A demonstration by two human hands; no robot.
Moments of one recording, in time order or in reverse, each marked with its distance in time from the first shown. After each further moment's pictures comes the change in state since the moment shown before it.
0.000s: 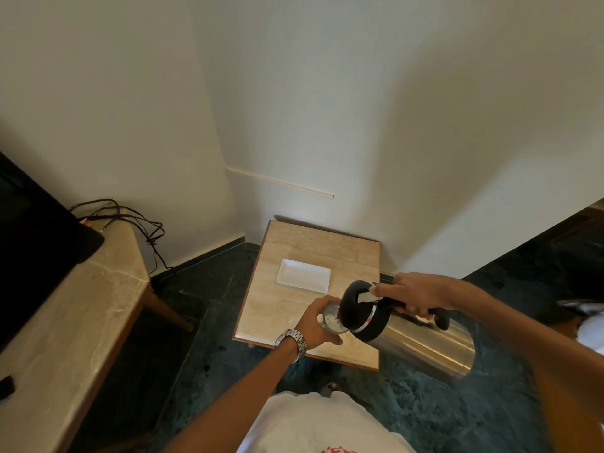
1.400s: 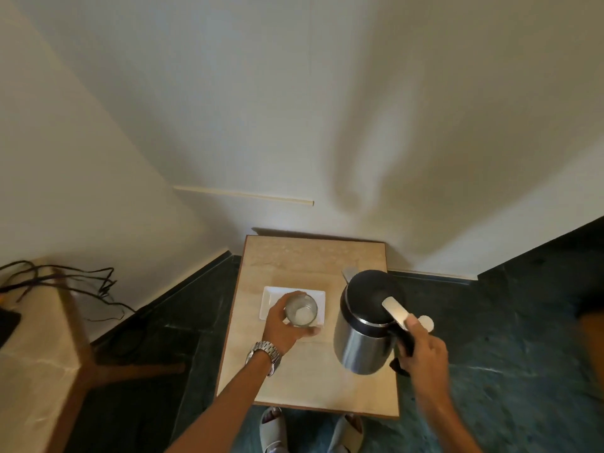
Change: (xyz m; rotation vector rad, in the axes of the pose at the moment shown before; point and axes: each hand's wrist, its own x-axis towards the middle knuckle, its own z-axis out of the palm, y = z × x) left_hand 0.238 -0.058 -0.026 -0.099 0.267 -0.119; right_hand 0.184 0.121 0.018 1.138 0.894 0.051
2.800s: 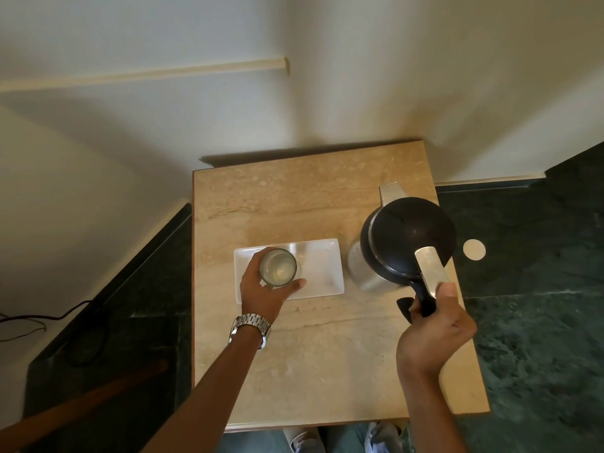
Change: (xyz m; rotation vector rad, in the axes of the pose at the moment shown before) left_hand 0.192 -0.242 0.038 0.026 0.105 0.051; right_hand 0.144 0.212 0.170 0.530 0.647 -0.114
